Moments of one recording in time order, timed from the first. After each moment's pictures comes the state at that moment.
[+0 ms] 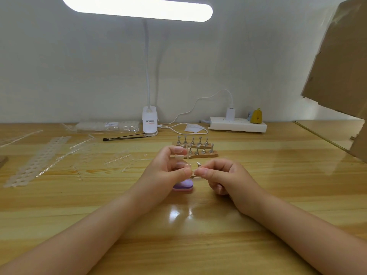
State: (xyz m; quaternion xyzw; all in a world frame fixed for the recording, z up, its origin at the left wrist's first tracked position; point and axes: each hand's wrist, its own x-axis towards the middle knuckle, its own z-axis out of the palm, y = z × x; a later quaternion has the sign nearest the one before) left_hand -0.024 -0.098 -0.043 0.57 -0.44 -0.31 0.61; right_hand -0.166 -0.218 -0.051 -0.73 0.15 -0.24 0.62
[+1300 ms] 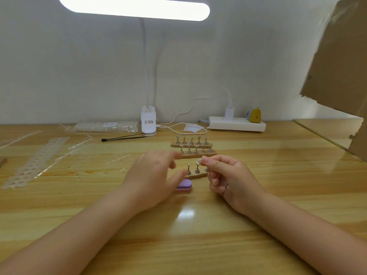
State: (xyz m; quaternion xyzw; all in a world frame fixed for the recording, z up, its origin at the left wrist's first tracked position) left_hand -0.006 -0.097 -0.044 0.77 -0.58 0.09 0.25; right_hand -0.159 -0.220 -0.053 -0.57 0.19 -0.27 0.76
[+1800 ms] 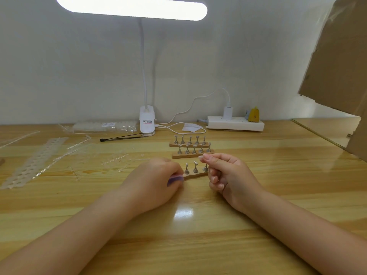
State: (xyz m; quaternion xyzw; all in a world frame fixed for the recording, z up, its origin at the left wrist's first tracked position) left_hand -0.007 -0.097 -0.047 0.74 -0.64 0.07 0.20; right_hand -0.159 -0.222 -0.052 -0.54 0.20 -0.29 0.76
